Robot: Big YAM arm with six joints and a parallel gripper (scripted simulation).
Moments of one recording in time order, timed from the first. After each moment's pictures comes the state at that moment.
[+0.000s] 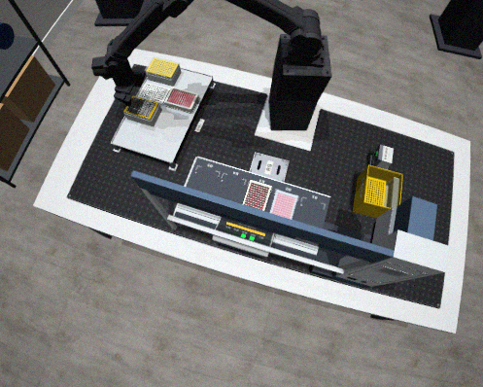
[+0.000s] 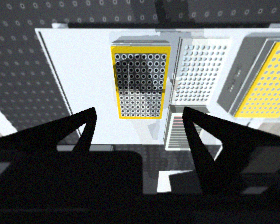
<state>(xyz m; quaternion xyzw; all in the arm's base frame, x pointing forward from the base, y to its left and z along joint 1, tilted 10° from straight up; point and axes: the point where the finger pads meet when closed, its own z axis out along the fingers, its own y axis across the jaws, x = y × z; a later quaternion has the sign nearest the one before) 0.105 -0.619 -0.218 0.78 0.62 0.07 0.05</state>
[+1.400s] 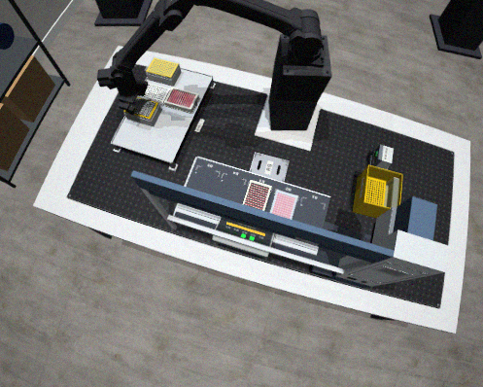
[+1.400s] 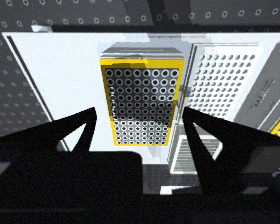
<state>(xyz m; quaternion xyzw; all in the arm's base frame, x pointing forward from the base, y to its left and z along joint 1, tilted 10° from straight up) 0.116 -0.621 -0.278 0.78 0.62 0.07 0.06</state>
